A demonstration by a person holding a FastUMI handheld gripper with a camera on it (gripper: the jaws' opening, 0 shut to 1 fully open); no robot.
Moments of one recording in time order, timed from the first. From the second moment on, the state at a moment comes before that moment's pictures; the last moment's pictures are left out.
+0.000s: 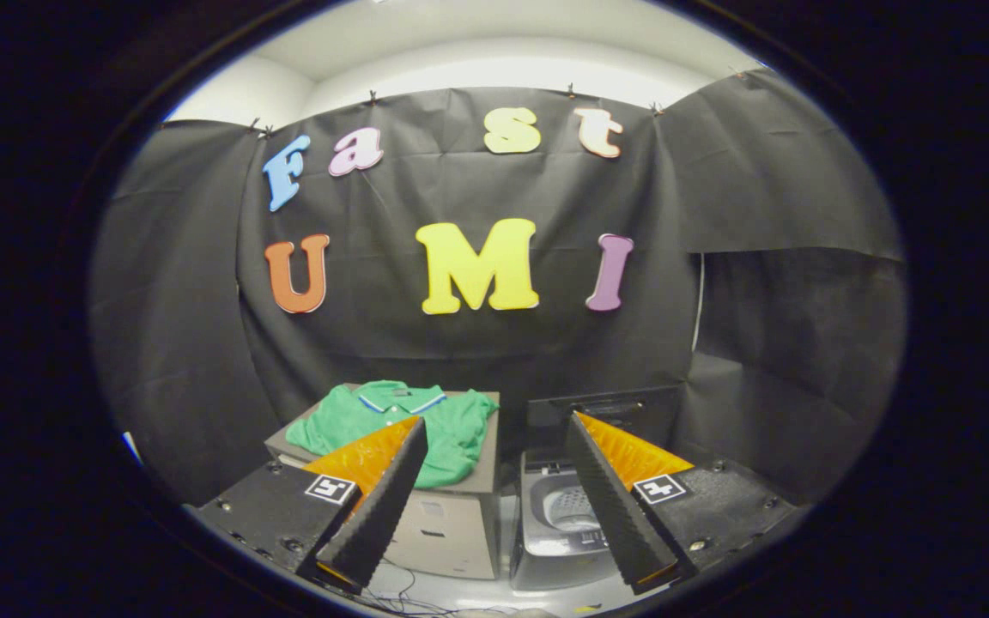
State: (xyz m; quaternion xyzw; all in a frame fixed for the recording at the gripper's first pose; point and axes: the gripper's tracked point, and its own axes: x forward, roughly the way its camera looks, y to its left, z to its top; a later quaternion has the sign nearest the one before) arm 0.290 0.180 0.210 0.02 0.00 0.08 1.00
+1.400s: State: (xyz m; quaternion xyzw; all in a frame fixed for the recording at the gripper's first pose) arm 0.534 0.383 0.086 -0.04 0.27 0.09 0.96
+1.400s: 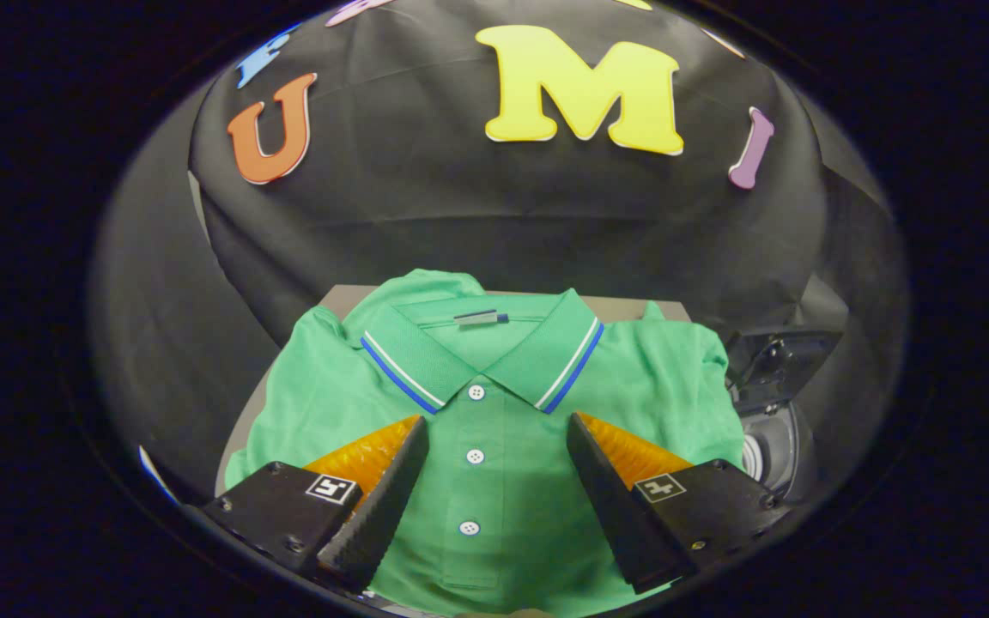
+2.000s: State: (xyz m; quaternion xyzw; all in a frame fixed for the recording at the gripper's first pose) arm 0.532 0.382 0.084 -0.06 0.27 0.11 0.95
